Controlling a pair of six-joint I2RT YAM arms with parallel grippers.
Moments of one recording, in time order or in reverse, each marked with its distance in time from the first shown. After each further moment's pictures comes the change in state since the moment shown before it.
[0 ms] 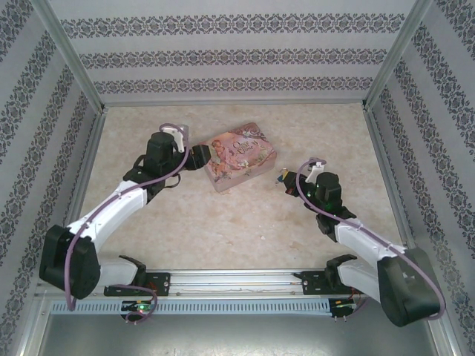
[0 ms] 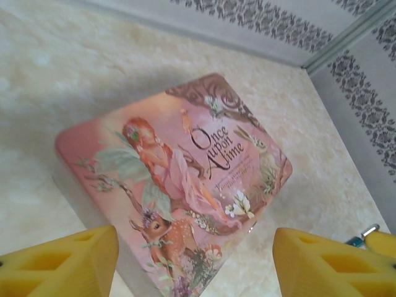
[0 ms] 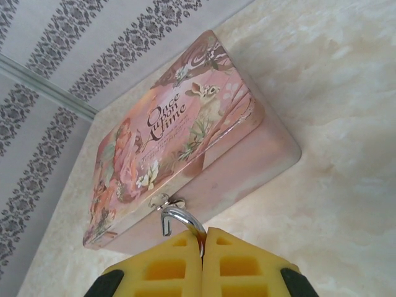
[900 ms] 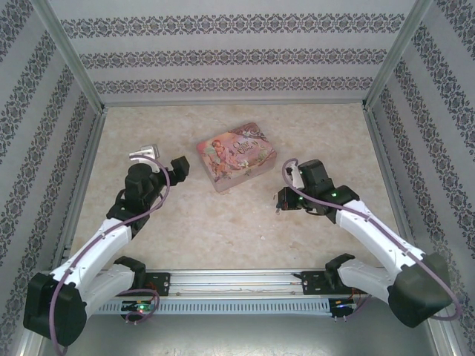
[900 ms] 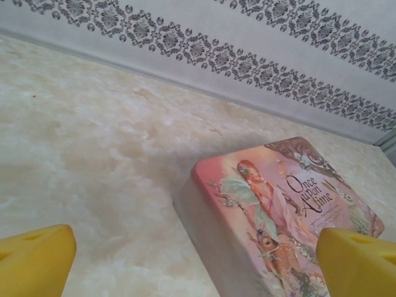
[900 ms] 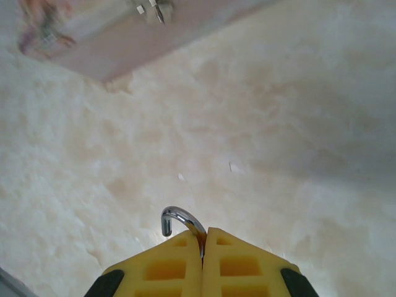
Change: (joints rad) left arm 0.060 -0.336 -0.364 0.193 -0.290 0.041; right arm 0.167 0.035 0.393 -0.985 -0.005 -0.289
